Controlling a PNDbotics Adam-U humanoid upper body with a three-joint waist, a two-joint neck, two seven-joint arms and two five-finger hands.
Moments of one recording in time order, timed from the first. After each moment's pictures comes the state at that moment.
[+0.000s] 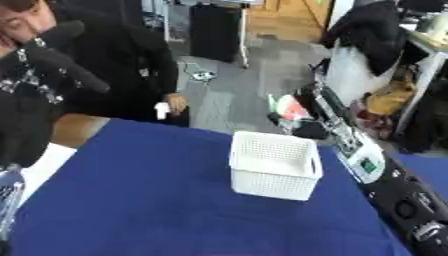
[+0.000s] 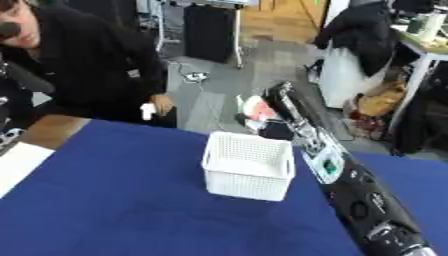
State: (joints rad) left arm -0.62 0.37 -0.01 -1.78 0.46 -0.26 -0.26; right arm -1.03 -0.40 0.13 -0.76 0.53 -0.42 -0.19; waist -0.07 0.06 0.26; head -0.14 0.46
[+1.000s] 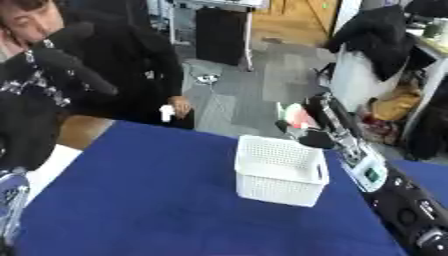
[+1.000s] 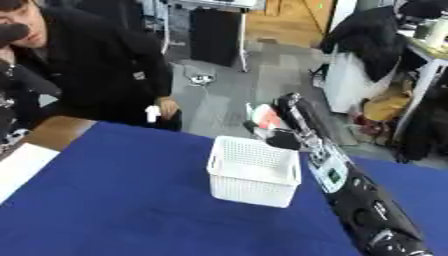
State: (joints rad) left arm -0.64 0.34 -0.02 -1.78 0.46 -0.24 -0.27; right arm -1.04 -0.40 0.11 -0.71 0.55 -0.45 -0.21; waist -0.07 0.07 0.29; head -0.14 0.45
